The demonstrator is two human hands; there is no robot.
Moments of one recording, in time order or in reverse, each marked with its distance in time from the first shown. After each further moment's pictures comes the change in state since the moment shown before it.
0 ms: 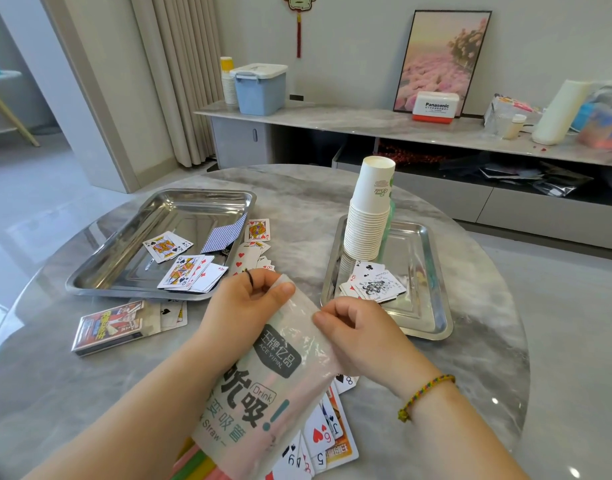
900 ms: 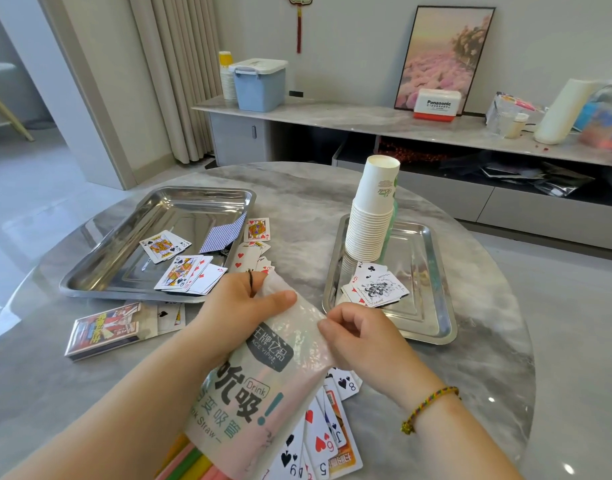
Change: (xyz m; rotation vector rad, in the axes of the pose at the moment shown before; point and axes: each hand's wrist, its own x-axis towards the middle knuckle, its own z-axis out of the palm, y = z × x) left_hand 0.013 0.000 -0.011 -0.018 -0.109 -0.197; right_hand 0.004 0.013 0.004 0.023 0.001 0.049
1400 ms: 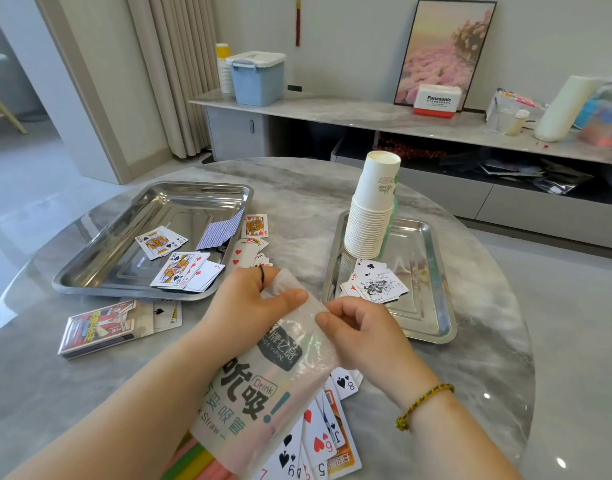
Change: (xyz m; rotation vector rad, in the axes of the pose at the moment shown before) left_hand 0.003 0.003 0.008 0.230 0.063 0.200; right_hand 0.004 0.000 0.004 0.146 0.064 0.032
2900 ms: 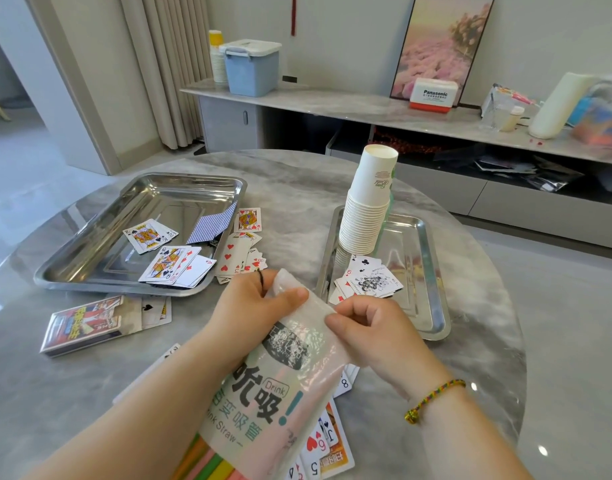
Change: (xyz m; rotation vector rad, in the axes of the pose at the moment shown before) left_hand 0.003 -0.014 0.015 -0.326 -0.088 -0.144; right_hand 0.000 0.001 -0.015 0.073 0.003 0.031
